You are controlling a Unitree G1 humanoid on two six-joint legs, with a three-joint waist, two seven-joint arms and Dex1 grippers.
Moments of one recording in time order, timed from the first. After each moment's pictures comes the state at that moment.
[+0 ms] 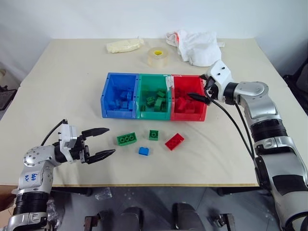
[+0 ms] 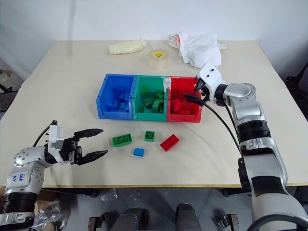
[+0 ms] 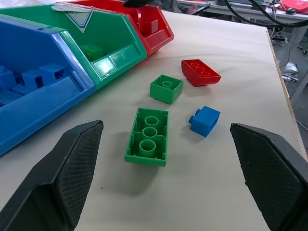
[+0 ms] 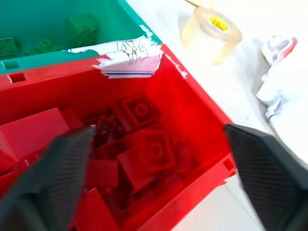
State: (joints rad) left arm -0.21 0.65 0.23 0.21 -0.52 -0.01 -1.29; right arm -1.04 -0.57 0.11 0.71 0.03 0.08 0.89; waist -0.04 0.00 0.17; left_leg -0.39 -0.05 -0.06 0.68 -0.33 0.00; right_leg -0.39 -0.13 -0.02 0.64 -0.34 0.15
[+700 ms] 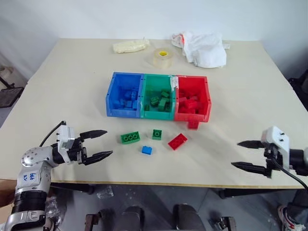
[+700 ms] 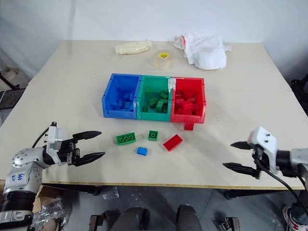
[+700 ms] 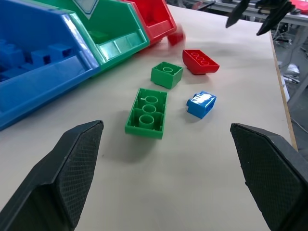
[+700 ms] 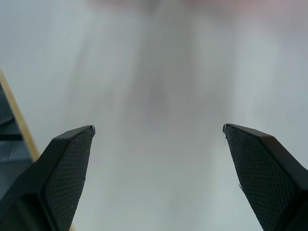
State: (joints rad) left arm -0.23 0.66 0.23 0.29 -0.52 -0.01 -1.33; right arm 0.05 -1.02 -0.37 -0.13 0.40 0.45 1.25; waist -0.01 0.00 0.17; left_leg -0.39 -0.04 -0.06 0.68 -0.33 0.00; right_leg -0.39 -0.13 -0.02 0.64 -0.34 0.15
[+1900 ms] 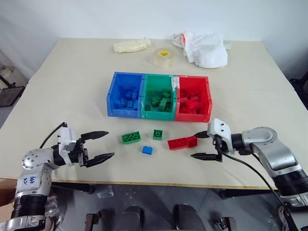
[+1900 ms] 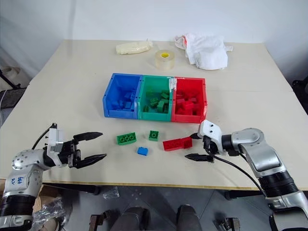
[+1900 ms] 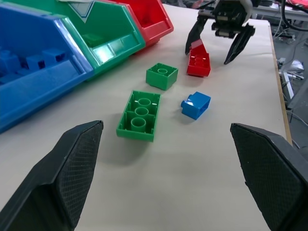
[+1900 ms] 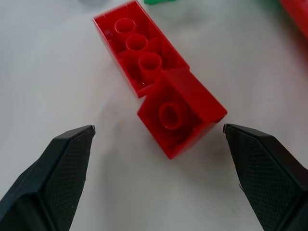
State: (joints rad) left arm -0.16 0.65 0.25 0.19 -0.52 -0.01 -1.29; right arm -0.47 -0.75 0.18 0.08 0.25 0.35 1.21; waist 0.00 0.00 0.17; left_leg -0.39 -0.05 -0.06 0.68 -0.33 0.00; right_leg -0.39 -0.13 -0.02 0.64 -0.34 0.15
